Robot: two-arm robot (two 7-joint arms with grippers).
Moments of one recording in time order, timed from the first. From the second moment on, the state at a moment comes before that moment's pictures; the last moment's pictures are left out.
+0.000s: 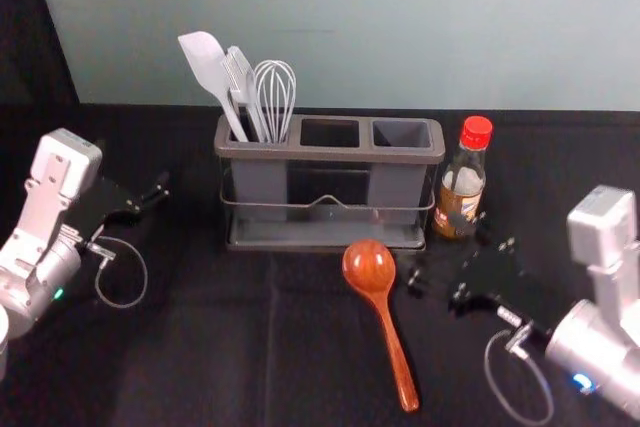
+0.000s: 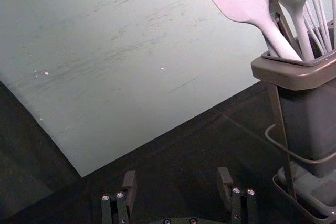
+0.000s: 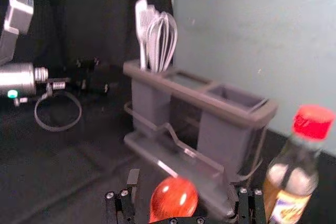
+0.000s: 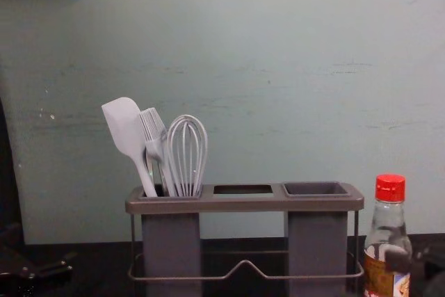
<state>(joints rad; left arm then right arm) -0.20 0.60 0.45 -1.41 -0.25 -0.12 0.03 -0.07 0.52 -0.28 -1.74 0.32 -0.03 0.41</state>
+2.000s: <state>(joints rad) -0.20 0.60 0.45 -1.41 -0.25 -0.12 0.03 0.06 0.36 -0.39 -1.85 0.10 0.78 0.24</state>
